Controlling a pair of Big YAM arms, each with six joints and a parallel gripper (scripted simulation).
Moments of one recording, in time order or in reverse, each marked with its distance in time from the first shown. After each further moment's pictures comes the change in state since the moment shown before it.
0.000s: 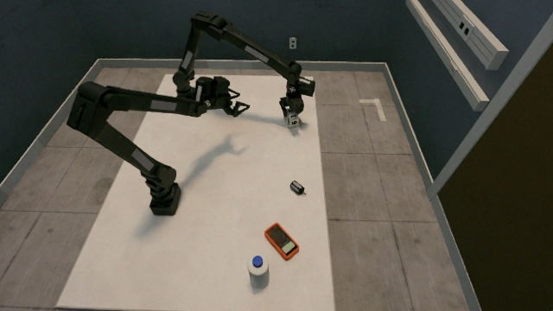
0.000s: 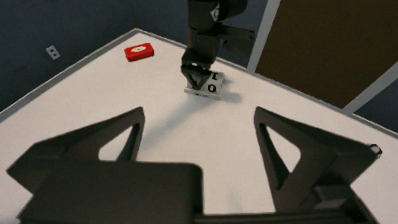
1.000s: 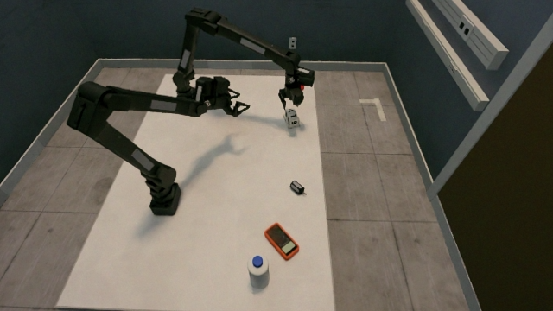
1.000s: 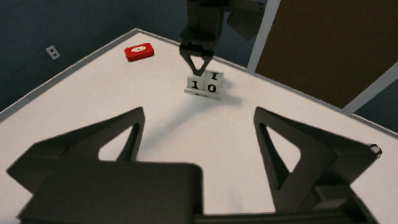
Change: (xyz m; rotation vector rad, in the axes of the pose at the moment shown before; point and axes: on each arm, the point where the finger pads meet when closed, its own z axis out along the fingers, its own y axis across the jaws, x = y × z) left arm -0.003 -0.005 -0.053 -0.021 -0.015 0.003; right arm 0.000 0.000 0.000 0.000 0.000 0.000
